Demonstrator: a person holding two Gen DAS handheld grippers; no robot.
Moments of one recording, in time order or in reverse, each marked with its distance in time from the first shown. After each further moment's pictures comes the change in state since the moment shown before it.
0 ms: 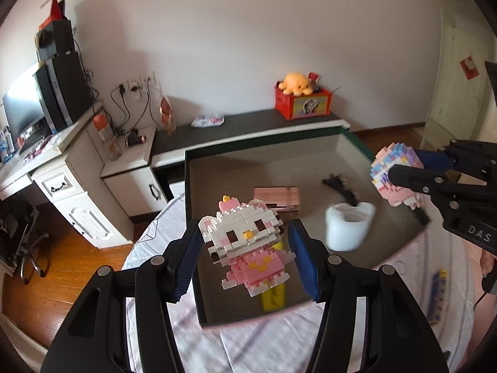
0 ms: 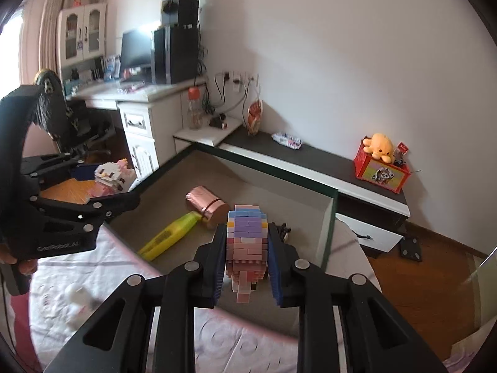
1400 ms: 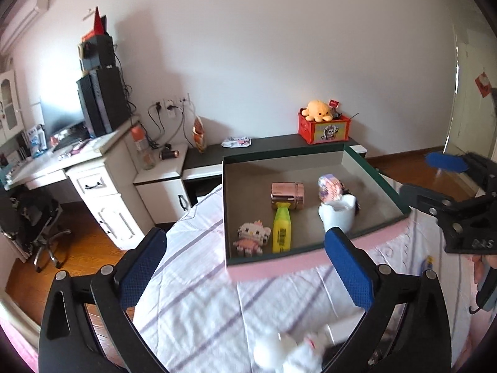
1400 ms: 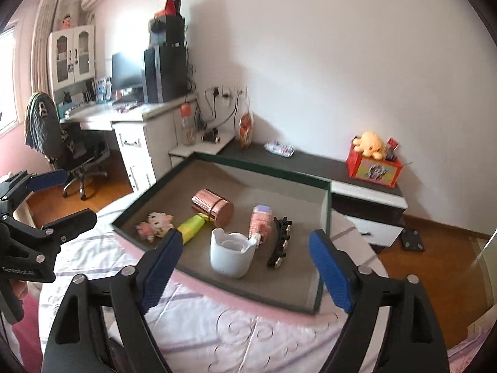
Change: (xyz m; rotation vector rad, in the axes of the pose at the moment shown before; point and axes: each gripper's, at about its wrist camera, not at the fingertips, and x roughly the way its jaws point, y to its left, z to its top) left arm -0.112 -0.011 -0.053 -0.064 -0.160 0.136; right arm -0.074 0.021 -0.035 0.075 -0.146 -0.047
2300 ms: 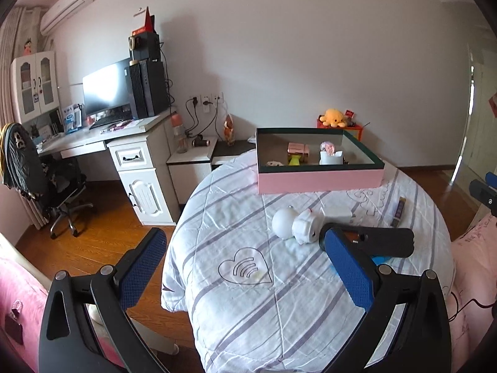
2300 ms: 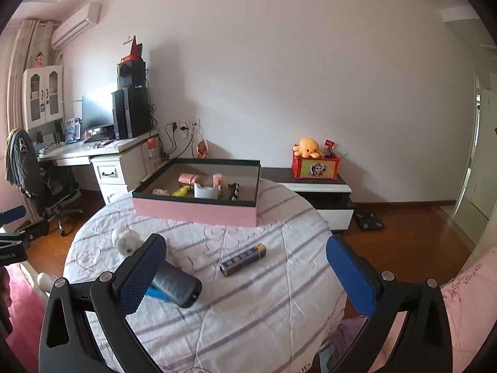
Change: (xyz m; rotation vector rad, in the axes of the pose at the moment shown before) left arm -0.148 0.011 -0.127 -0.105 -0.040 0.085; right arm -0.178 0.007 -0.124 0.168 -0.107 -0.179
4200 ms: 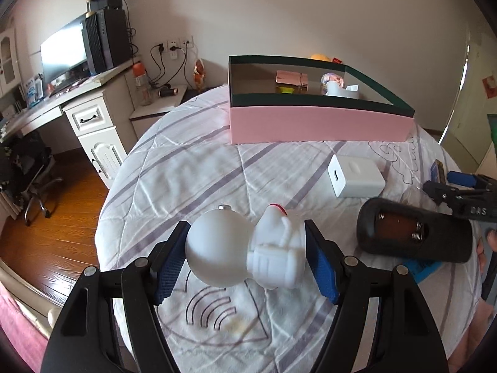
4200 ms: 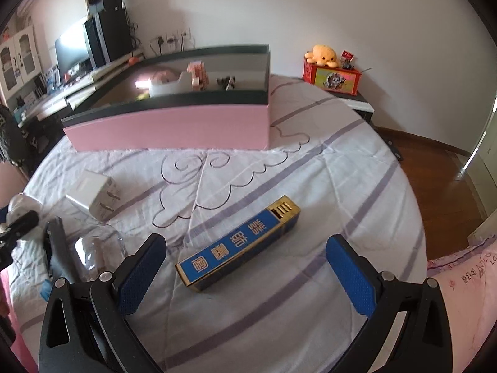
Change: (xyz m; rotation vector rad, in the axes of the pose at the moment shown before) left arm 0.154 -0.014 -0.020 0.030 0.248 -0.118; right arm 0.194 -0.004 -0.040 0.024 0.427 0.027
